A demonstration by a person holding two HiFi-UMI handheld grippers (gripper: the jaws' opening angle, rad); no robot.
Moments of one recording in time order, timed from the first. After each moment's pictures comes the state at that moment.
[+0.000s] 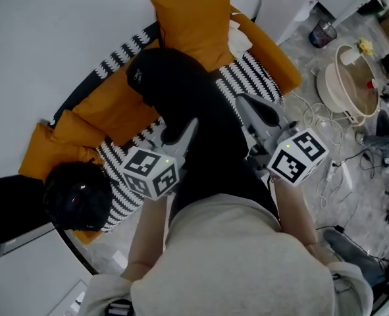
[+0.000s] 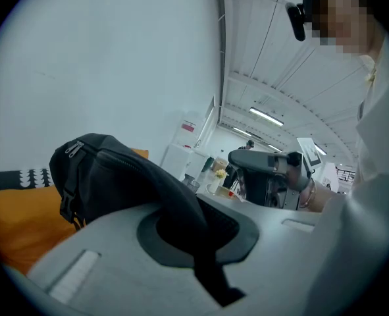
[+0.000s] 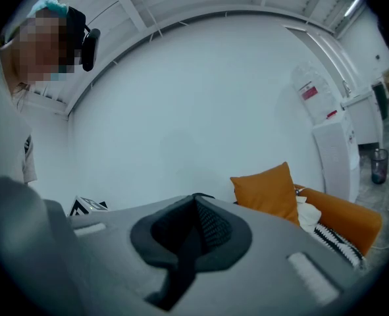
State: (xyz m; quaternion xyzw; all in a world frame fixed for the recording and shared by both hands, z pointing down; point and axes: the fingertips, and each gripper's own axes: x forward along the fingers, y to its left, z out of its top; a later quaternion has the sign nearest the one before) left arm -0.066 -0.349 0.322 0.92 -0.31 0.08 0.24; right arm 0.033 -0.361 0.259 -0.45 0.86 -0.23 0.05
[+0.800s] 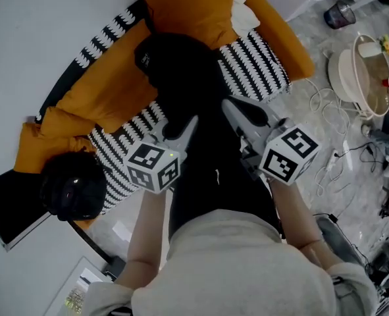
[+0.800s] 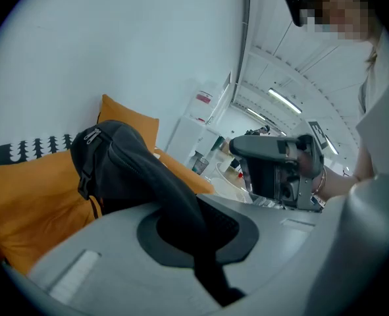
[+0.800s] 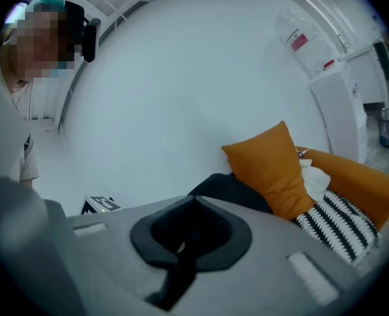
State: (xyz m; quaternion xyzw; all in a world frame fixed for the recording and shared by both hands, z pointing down) left arm -0.015 -0.431 0.441 0.88 -0.31 0.18 0.31; right arm 0.054 -0.453 0.372 -0.39 0.85 -0.35 0.00
